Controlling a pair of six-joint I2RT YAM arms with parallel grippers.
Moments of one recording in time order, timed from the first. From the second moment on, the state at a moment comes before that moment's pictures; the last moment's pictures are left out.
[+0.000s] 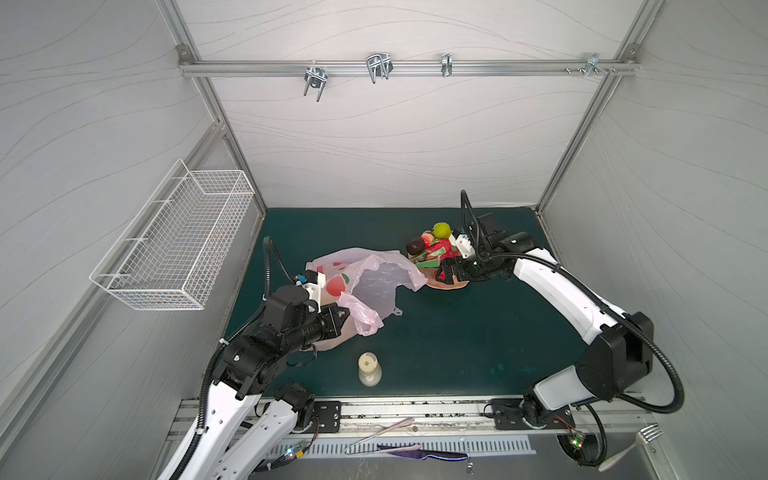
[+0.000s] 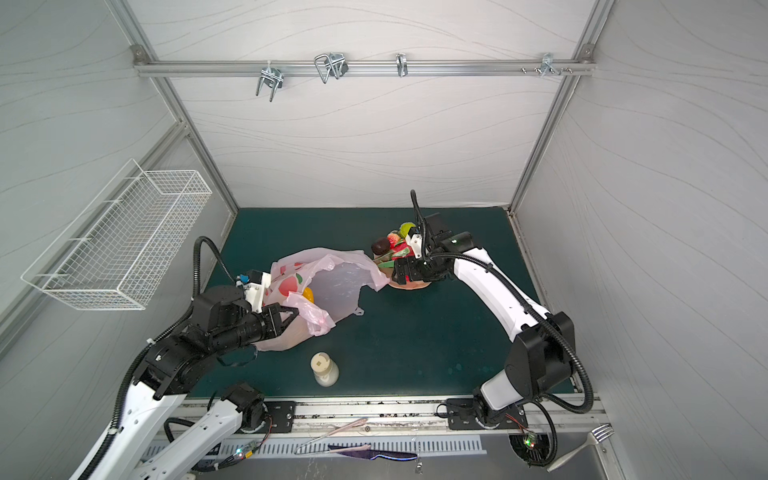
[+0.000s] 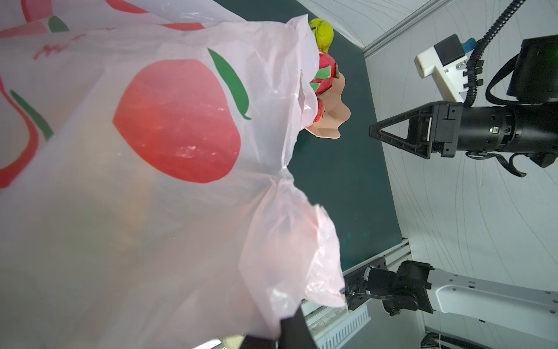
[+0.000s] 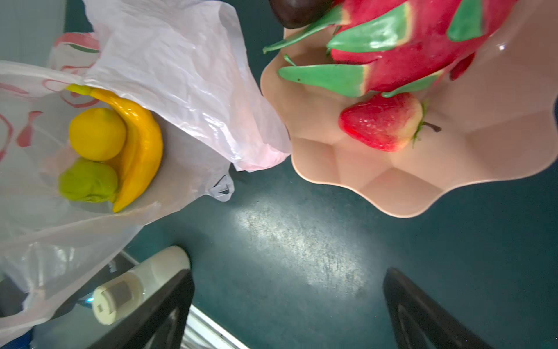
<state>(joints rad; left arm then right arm) -0.43 0.62 0.90 -0.95 0.24 -0.68 0.50 1.51 1.37 -0.96 -0.27 0.21</state>
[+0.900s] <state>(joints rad) -0.43 0.63 0.90 -0.95 0.24 -0.68 0.46 1.93 1.49 -0.77 -0.07 -0.01</state>
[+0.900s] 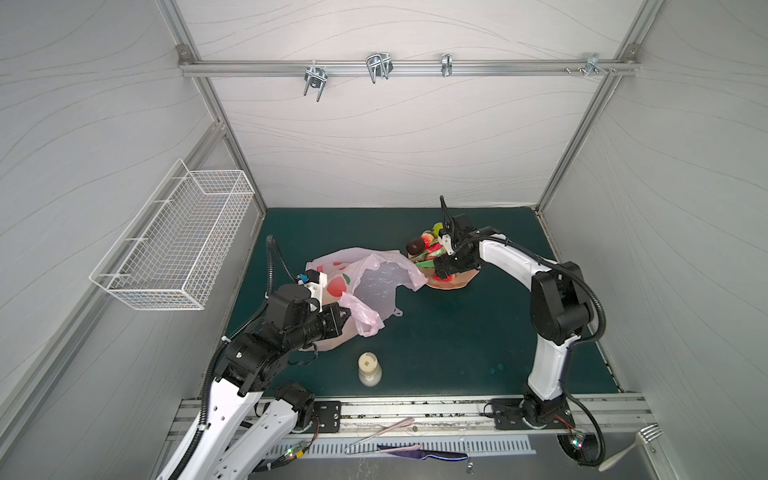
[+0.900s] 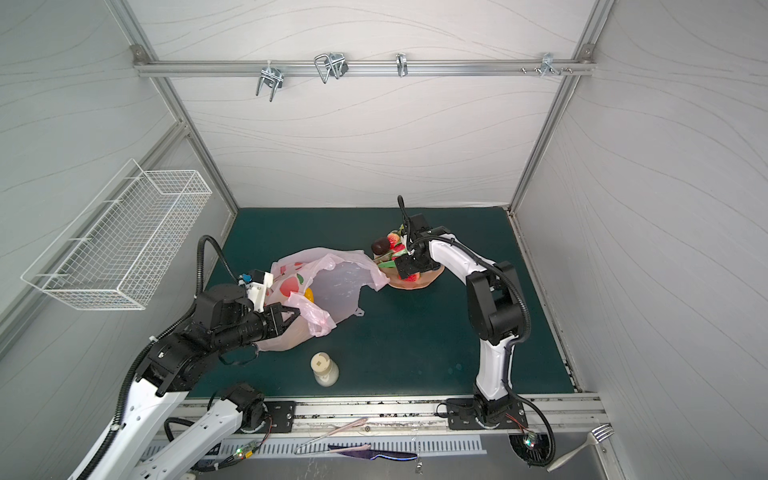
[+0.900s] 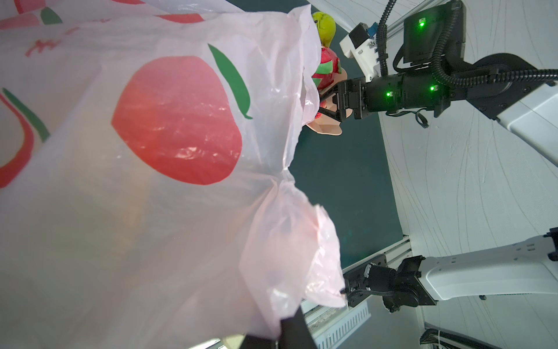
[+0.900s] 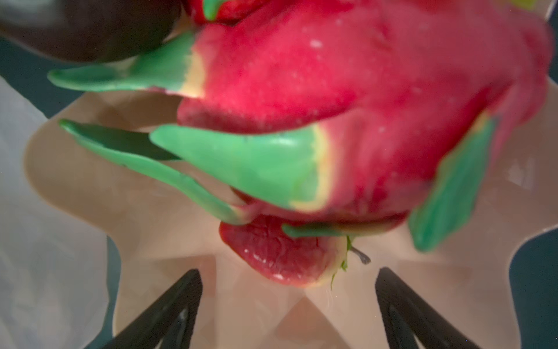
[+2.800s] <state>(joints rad) -0.43 0.63 0.90 -0.95 0.24 -0.68 0.45 1.68 1.39 -0.79 -0.08 0.05</state>
